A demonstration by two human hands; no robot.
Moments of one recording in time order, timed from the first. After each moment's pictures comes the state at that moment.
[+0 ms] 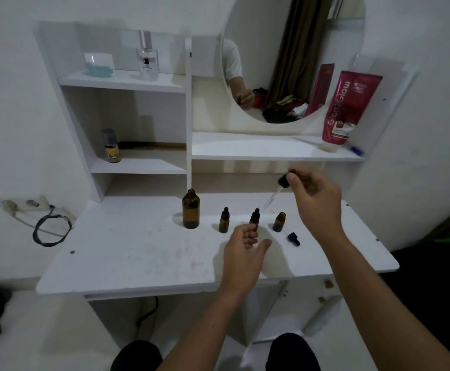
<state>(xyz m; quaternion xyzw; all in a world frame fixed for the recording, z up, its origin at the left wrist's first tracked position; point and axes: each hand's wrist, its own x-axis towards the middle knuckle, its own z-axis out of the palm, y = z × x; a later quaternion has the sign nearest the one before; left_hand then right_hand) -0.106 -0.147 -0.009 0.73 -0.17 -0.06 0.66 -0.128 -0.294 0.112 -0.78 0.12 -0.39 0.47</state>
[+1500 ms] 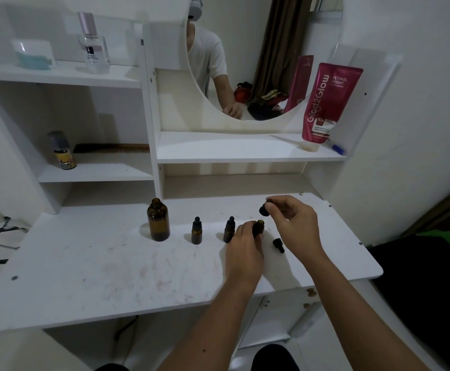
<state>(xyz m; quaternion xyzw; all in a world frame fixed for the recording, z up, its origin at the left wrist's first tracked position) -0.071 -0.241 -0.033 0.83 -0.22 0.04 0.50 -0.122 -0.340 0.060 -0.82 0.17 -0.31 0.46</state>
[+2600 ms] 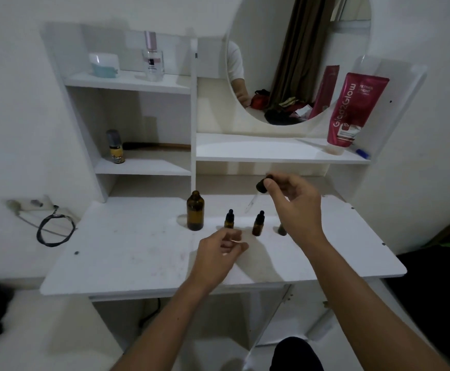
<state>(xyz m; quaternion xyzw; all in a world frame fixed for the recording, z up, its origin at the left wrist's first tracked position) -0.064 -0.087 -0.012 0.76 -0.22 -0.07 0.60 -0.113 -0.250 0.108 -0.78 0.09 -0.36 0.50</state>
